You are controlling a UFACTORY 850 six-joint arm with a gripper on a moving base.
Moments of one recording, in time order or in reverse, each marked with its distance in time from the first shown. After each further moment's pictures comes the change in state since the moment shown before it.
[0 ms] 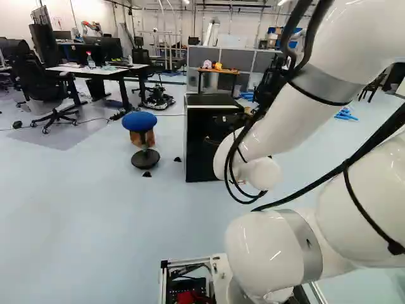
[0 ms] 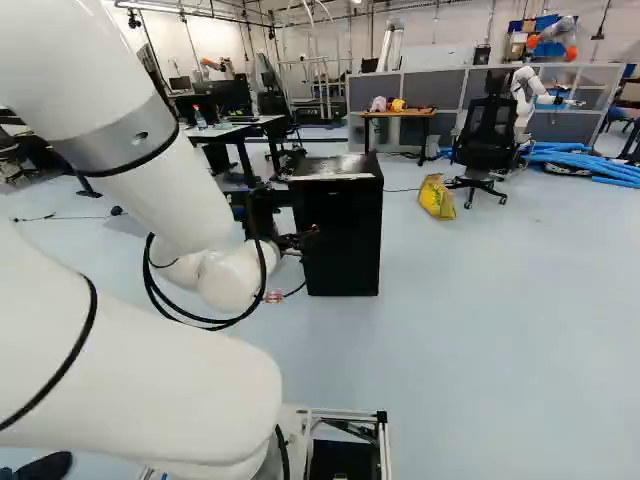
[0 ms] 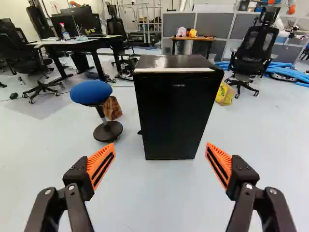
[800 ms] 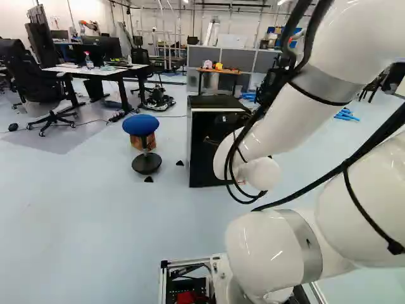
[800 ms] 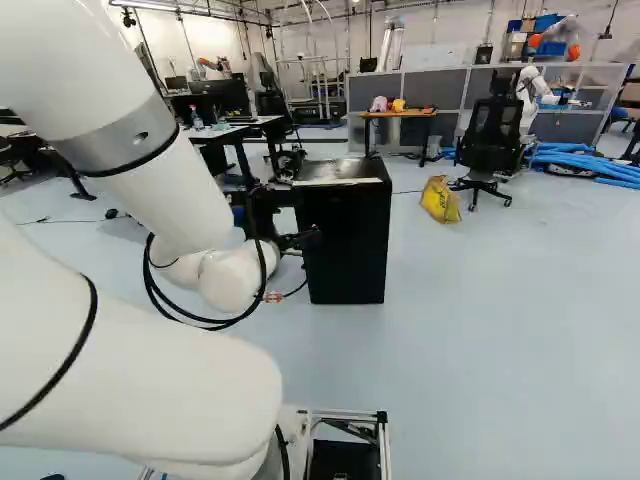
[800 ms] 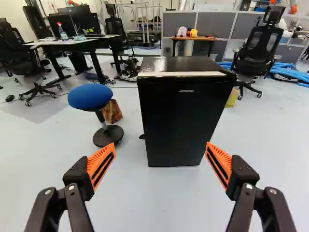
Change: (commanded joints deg) arm 0.0 0.0 0.0 0.0 0.0 0.0
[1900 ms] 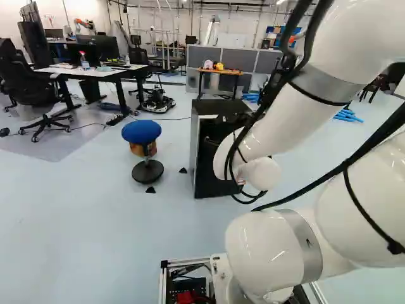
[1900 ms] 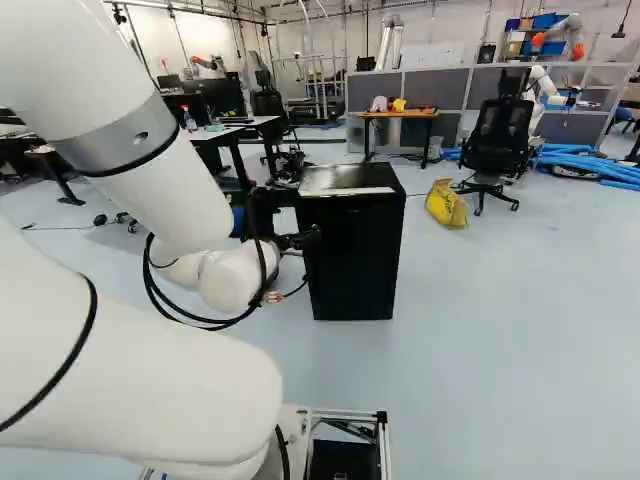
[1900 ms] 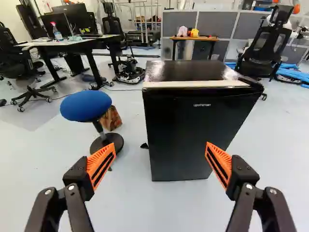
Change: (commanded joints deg) arm 0.0 0.0 0.0 0.0 0.0 0.0
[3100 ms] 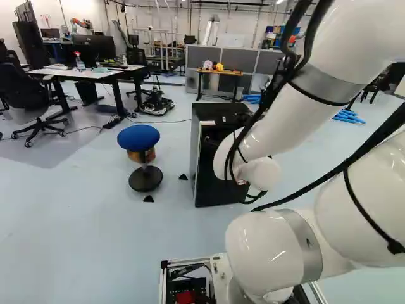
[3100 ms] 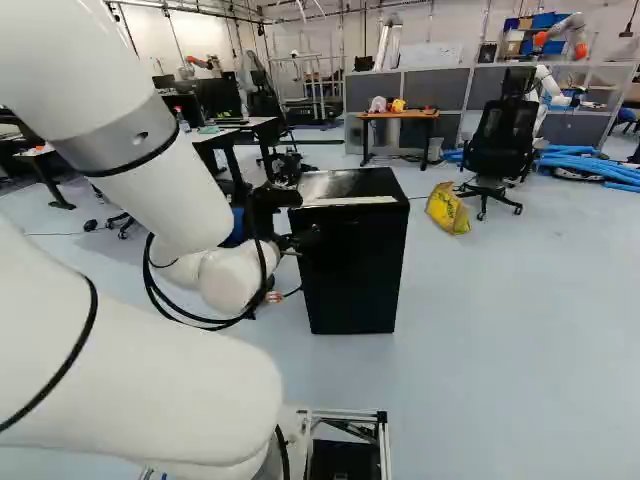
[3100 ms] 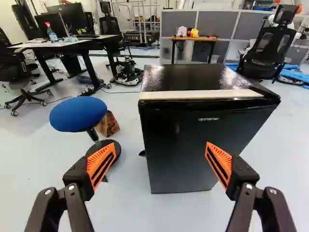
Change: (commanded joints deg) arm 0.0 0.0 0.0 0.0 0.0 0.0
